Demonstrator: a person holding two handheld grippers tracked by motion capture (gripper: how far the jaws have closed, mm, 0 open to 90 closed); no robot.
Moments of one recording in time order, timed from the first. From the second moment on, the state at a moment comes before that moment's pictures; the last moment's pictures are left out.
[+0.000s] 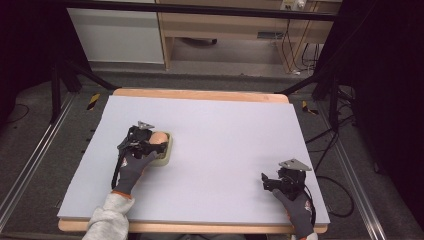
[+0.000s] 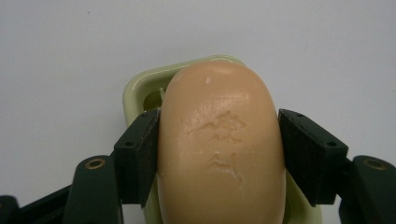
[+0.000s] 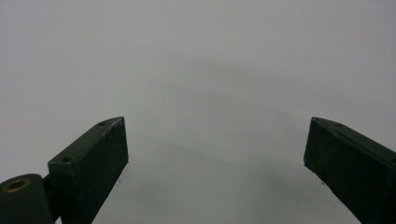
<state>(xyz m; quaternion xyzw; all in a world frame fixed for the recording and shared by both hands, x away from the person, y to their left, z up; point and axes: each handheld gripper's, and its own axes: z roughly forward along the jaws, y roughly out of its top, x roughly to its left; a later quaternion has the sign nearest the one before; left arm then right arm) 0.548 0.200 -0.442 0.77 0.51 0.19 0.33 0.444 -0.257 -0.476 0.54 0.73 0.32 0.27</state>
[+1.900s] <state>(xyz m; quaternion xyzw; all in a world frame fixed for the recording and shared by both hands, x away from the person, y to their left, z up) 0.537 0.206 -0.432 0.76 0.50 0.19 0.37 0.444 -0.257 -0.475 0.54 0.73 0.32 0.27</state>
